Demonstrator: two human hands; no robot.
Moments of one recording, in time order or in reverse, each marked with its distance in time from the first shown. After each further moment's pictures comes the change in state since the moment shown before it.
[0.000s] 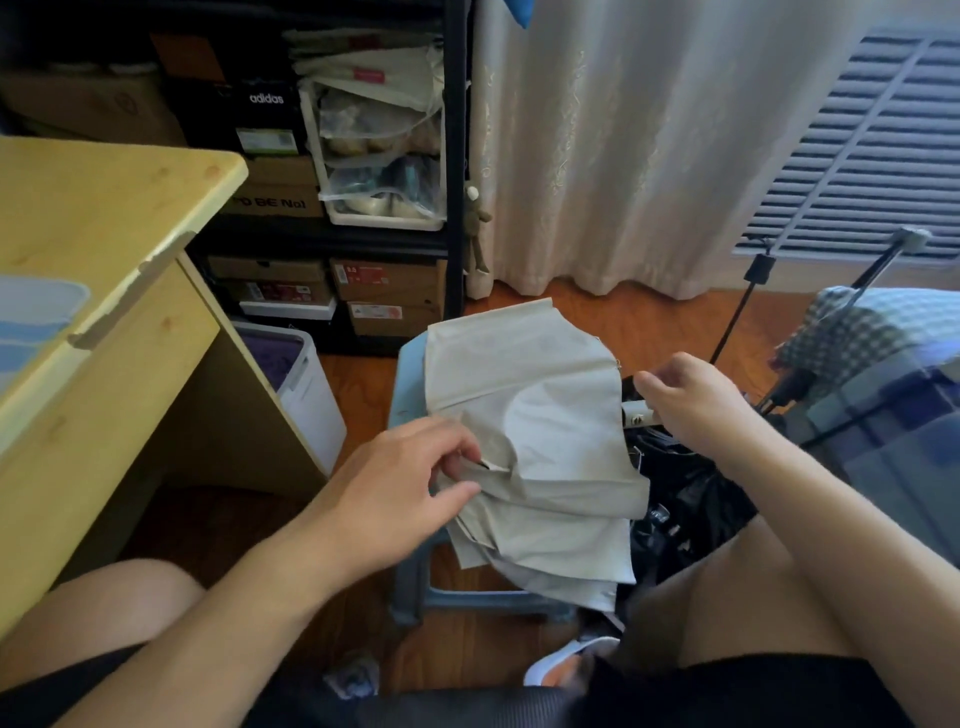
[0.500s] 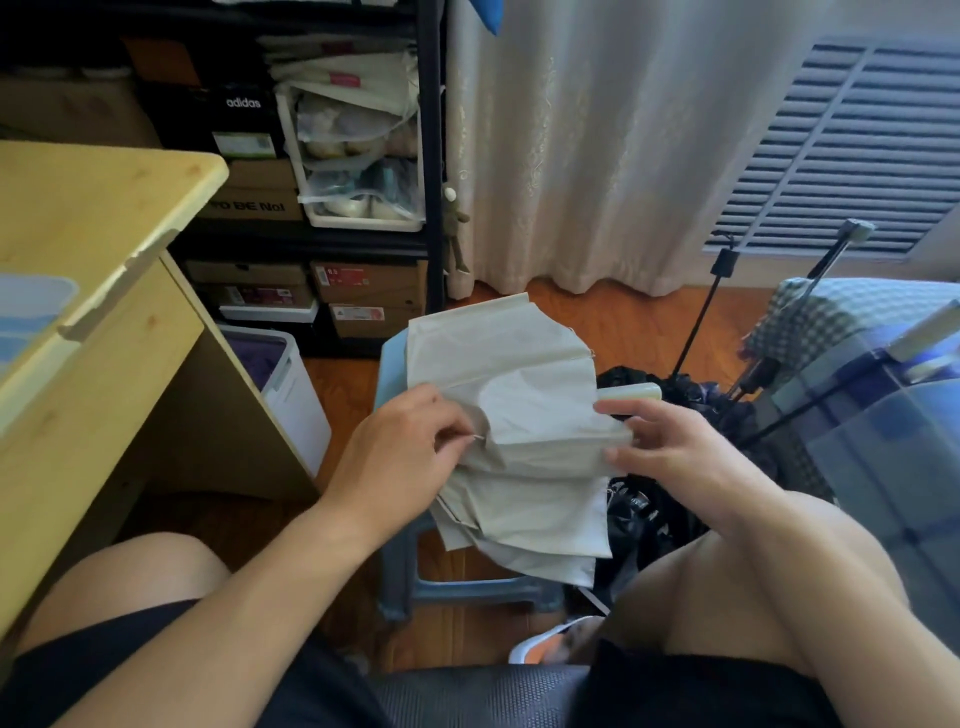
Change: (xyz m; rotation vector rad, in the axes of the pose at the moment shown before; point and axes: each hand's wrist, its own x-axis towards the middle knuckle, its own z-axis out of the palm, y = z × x) left_hand 0.017 0.003 0.023 0.019 0.231 0.034; right_hand -0.070 0.032 0.000 0.366 -0.259 -0.107
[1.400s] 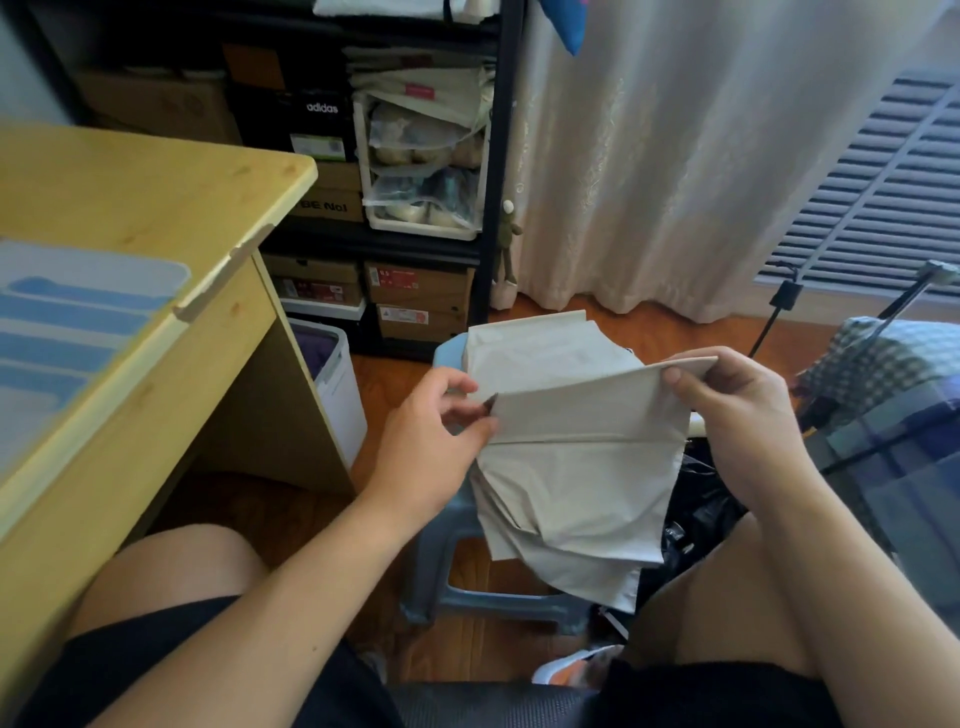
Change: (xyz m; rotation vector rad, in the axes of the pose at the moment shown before) left_hand -0.007 -0.009 -0.016 -0.450 0.147 -0.412; right_hand 0.034 -0.044 0.013 0.246 0.354 -0.347
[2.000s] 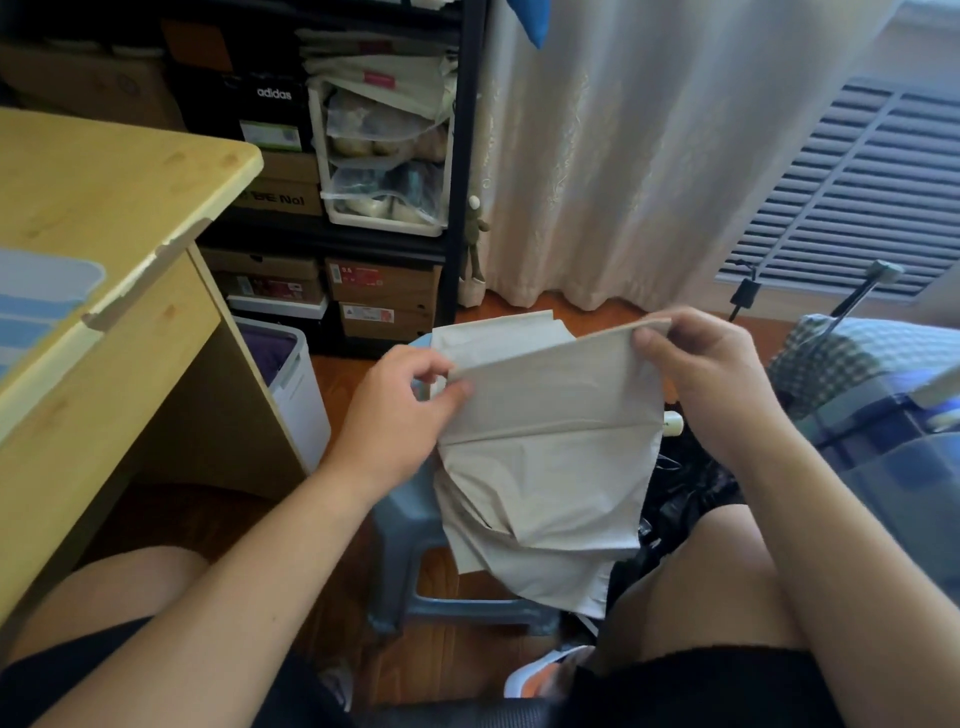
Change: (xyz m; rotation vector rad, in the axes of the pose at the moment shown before) left_hand 0.039 0.005 0.005 0.029 0.006 0.091; right_hand 0.030 -0.021 -0.002 -0.087 -0.080 -0.039
